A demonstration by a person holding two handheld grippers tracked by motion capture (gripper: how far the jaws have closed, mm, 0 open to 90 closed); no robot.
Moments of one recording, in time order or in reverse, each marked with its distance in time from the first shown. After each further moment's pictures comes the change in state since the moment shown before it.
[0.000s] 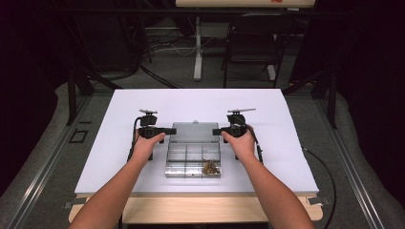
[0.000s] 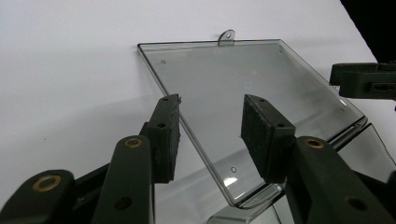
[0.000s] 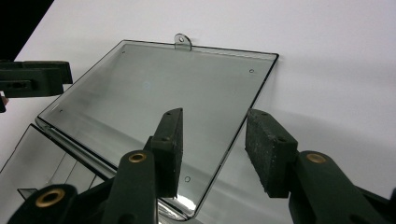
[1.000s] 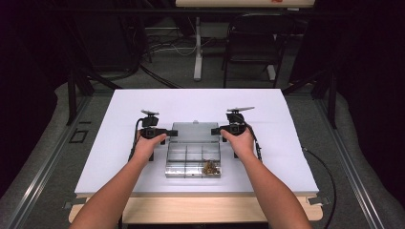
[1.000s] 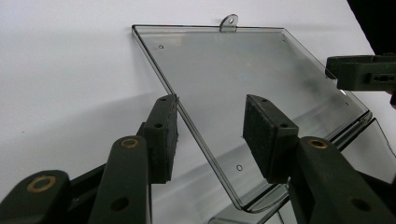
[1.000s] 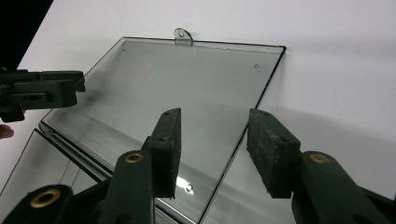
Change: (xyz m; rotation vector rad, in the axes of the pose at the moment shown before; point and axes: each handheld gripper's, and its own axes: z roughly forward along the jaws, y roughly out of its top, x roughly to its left) left arm 0.004 -0.002 0.011 0.040 -0.031 -0.032; right arm -0.004 0.006 0.008 0.046 0.032 0.048
